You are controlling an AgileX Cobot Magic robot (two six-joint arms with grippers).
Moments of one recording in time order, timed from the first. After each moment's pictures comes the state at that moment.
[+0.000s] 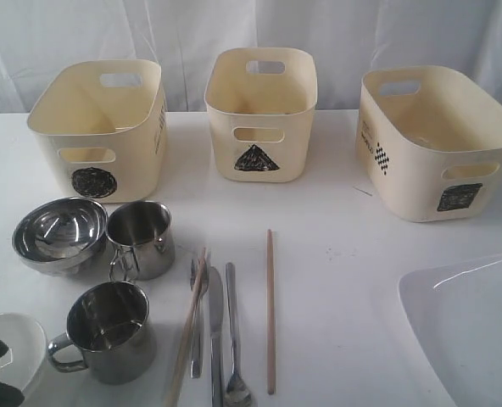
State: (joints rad) left arm -0.06 1.07 -0.43 -0.60 0.83 1.27; right arm -0.05 0.01 0.00 0.00 0.35 0.08
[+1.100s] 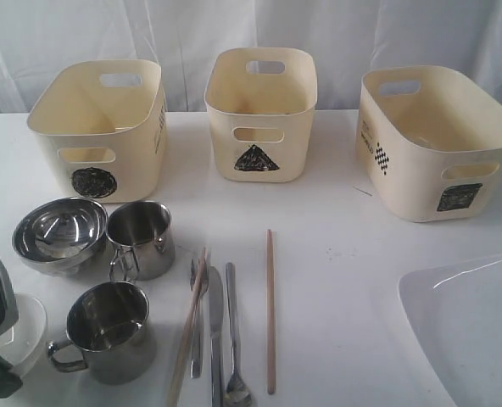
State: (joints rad) left arm -0.14 1.18 -0.33 -0.61 0.53 1.41; right arm -0.05 0.01 0.00 0.00 0.35 0.08
